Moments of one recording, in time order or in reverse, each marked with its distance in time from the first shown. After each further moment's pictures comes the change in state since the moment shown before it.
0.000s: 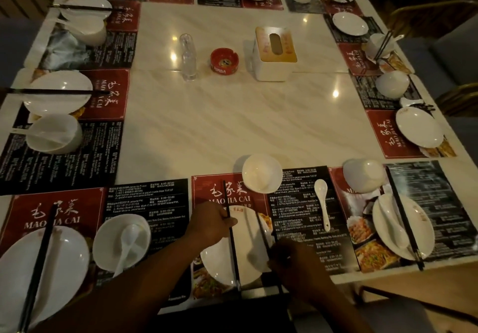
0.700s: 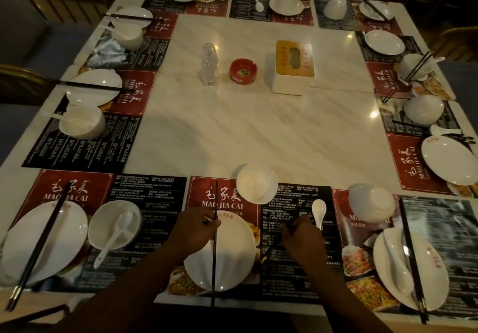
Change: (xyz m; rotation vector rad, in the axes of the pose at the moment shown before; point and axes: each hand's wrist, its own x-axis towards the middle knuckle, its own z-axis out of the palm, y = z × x) left_hand -0.035 0.022 0.008 -0.091 0.235 -0.032; right_hand 0.093 0.045 -0.054 -0.020 0.384 0.052
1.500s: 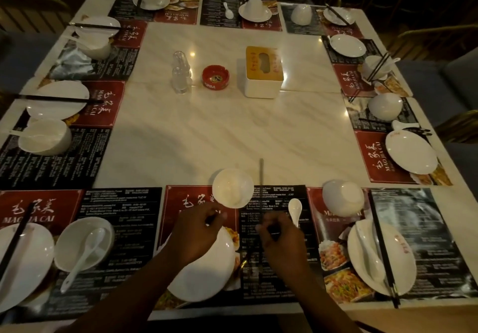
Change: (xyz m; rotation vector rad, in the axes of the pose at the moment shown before) left_hand -0.008 0.053 0.028 0.010 0.063 0.337; right_hand -0.038 -0.016 -0.029 0.448 0.086 -0.179
